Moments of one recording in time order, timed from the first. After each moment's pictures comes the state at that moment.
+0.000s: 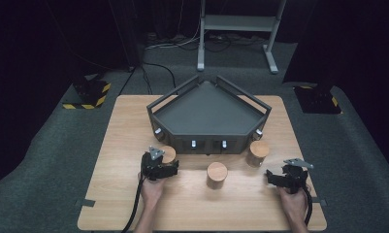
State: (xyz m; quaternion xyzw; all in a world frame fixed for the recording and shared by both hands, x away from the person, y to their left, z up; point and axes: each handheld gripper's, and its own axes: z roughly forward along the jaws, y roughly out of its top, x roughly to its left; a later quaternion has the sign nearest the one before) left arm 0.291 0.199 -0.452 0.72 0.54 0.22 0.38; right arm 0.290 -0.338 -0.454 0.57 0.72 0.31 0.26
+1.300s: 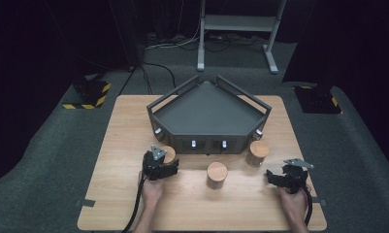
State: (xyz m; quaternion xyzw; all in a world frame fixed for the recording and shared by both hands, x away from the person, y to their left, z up) left arm 0.283 0.196 -0.438 0.73 0.52 0.24 0.38; right arm 0.289 -0.339 -0.454 0.57 0.72 0.31 0.26
